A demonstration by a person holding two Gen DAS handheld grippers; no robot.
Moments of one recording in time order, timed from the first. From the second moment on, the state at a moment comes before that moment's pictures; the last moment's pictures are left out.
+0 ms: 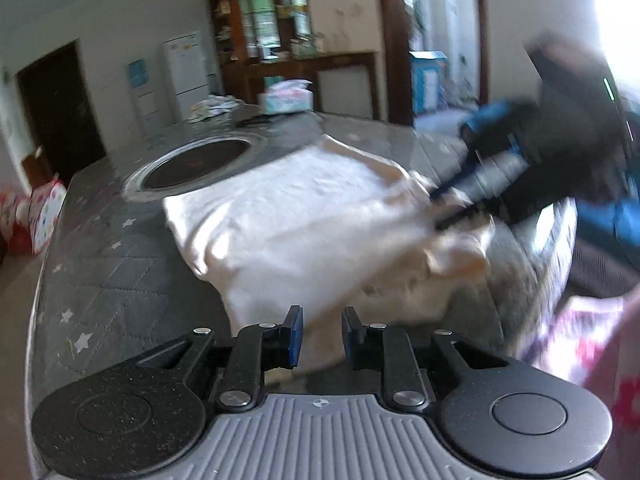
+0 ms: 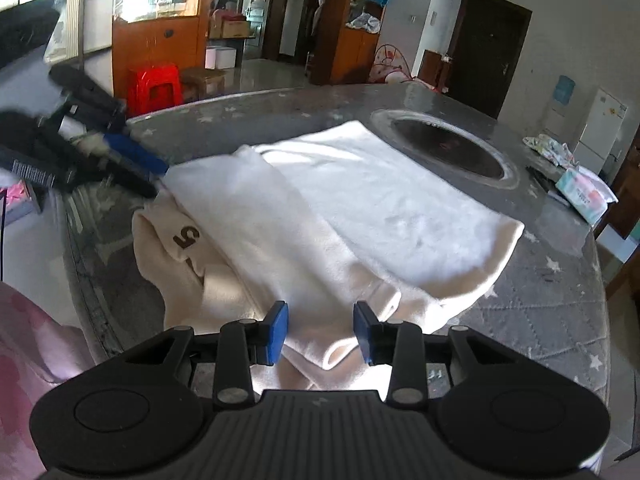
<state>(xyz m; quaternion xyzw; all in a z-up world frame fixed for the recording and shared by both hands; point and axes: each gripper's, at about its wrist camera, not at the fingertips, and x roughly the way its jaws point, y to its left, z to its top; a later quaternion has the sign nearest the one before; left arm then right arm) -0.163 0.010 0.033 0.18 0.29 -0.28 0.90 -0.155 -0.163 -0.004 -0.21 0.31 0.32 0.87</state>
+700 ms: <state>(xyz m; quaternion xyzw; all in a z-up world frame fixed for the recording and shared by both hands) -0.176 -0.020 0.003 0.29 0.20 -0.32 0.88 -0.199 -0.155 0.001 -0.32 0.30 0.37 0.82</state>
